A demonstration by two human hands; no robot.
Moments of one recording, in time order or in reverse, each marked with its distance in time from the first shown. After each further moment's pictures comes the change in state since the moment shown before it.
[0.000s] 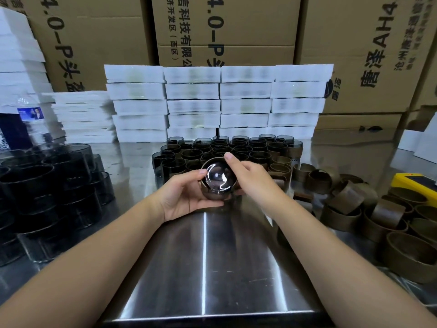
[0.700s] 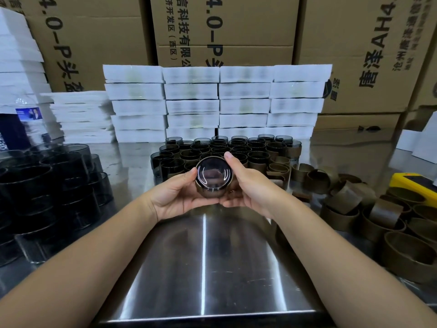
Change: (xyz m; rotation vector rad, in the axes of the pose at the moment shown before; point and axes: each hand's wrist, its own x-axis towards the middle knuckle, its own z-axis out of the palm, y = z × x) left_hand -0.004 0.004 -0.005 -0.112 -0.061 -0.028; right_hand -0.008 -0.007 -0.002 0.336 -0.304 0.201
